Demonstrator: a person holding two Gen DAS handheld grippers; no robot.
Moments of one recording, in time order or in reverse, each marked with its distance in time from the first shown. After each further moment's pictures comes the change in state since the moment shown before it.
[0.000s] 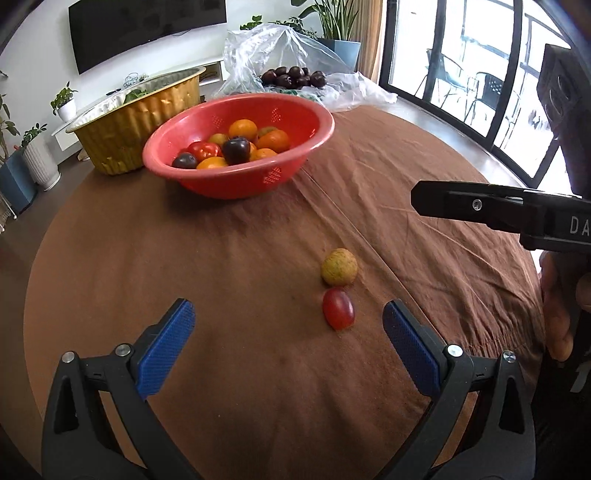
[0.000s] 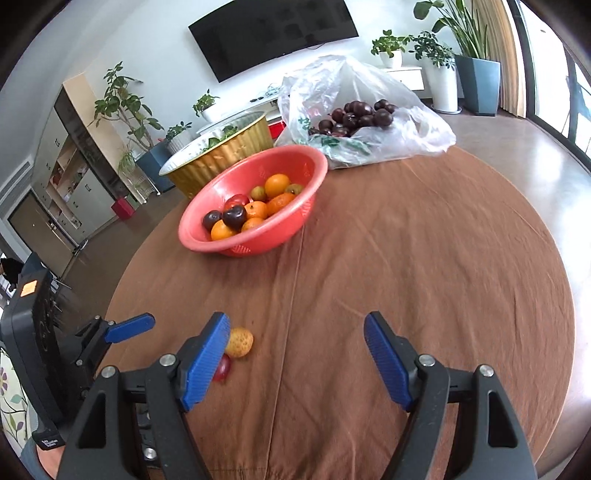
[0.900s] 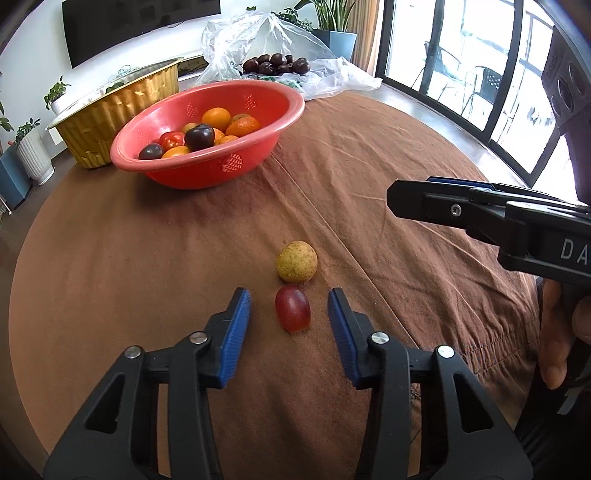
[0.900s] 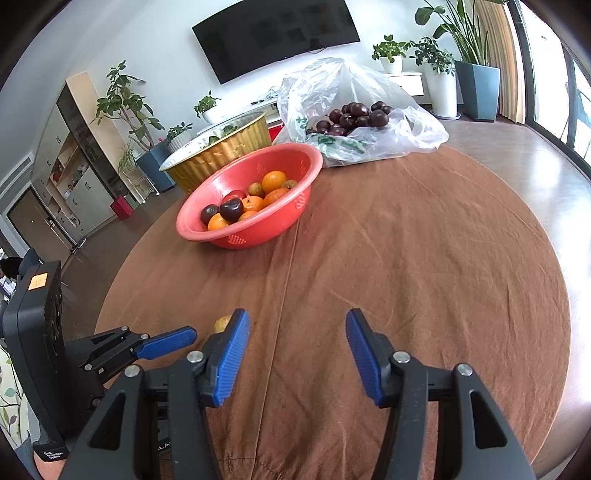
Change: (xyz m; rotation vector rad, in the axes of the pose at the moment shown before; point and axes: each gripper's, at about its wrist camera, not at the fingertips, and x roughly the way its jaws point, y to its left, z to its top) left arm 0.018 -0.024 0.007 -0.007 0.038 -0.027; right arm -0.005 -0.003 -0.012 -0.024 -0.017 -0.012
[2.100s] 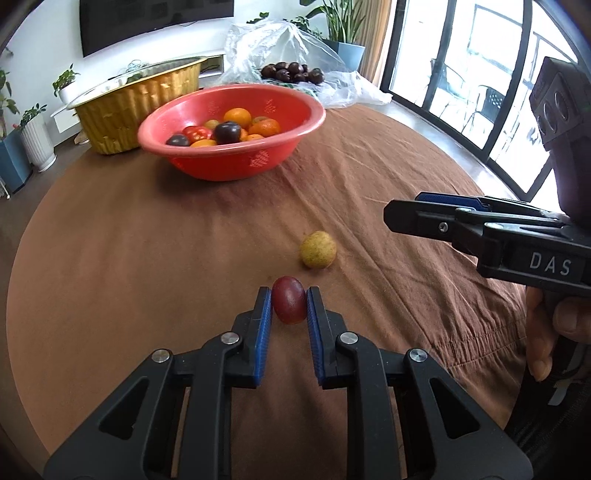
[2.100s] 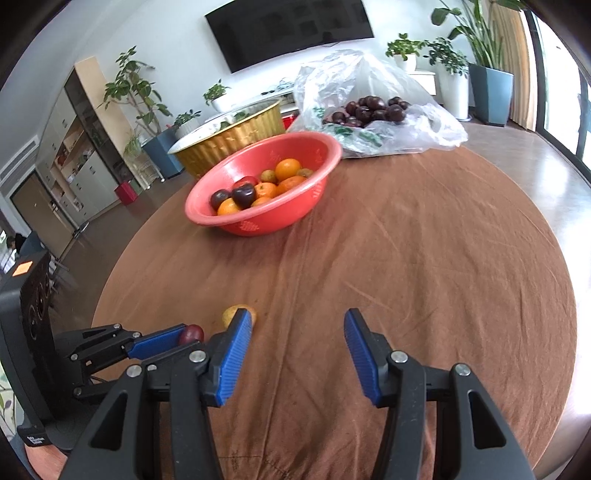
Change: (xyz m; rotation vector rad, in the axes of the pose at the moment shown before) left arm -0.019 0.026 -0.020 -0.074 -0.041 -0.026; right arm 0.008 0.017 -0.005 -0.064 0.039 0.011
